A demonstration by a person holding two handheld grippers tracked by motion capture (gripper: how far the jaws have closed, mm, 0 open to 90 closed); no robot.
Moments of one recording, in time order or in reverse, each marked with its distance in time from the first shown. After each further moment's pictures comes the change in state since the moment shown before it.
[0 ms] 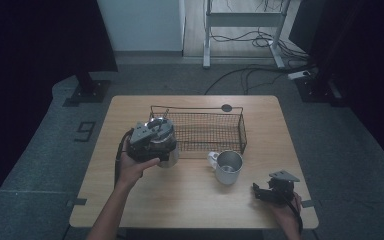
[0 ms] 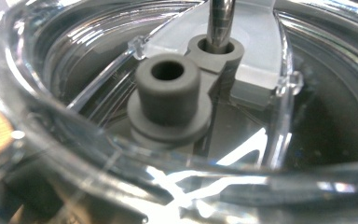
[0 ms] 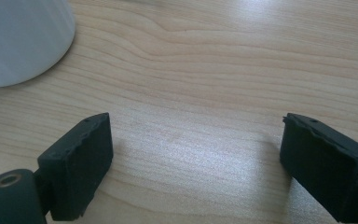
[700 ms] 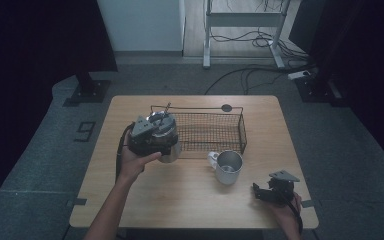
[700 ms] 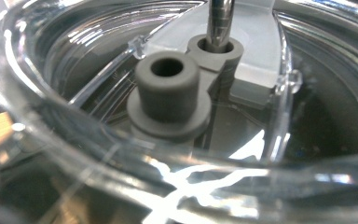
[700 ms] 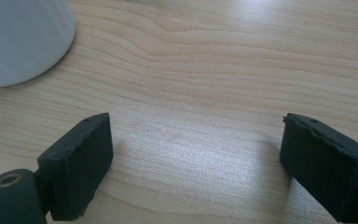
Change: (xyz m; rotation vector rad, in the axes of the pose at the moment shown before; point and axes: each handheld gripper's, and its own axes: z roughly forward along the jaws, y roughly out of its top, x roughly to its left) left arm 0.001 0.016 0.005 -0.011 0.000 0.003; right arm 0.000 0.000 0.000 0.002 0.001 -0.001
